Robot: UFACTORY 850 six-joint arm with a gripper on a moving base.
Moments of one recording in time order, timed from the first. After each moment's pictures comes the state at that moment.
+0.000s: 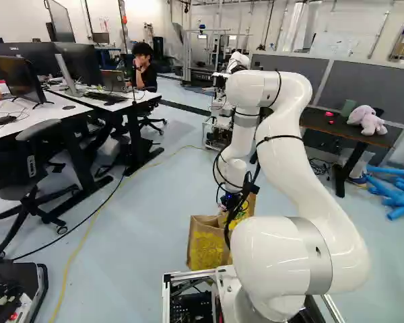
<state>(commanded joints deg) -8.3 -54.9 -50.3 0.7 -2.0 42.1</state>
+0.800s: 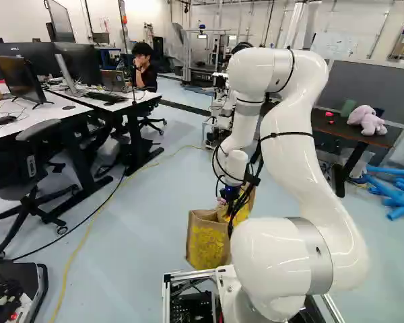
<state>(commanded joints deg) -6.7 -44.6 -44.0 0.8 -2.8 42.1</state>
